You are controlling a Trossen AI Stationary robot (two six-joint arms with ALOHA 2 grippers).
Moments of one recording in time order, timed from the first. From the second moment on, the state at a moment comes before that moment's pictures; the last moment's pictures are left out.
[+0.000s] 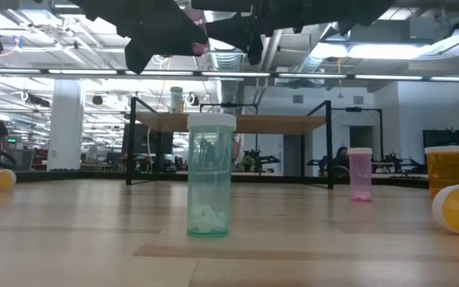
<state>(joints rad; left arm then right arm) -0.29 1.31 0.74 0.15 -0.48 -0.47 0.09 1.66 0.99 0.56 0.03 0.24</state>
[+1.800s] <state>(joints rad) -0.28 1.31 0.74 0.15 -0.46 -0.47 0.06 1.66 0.99 0.58 -0.06 0.21</state>
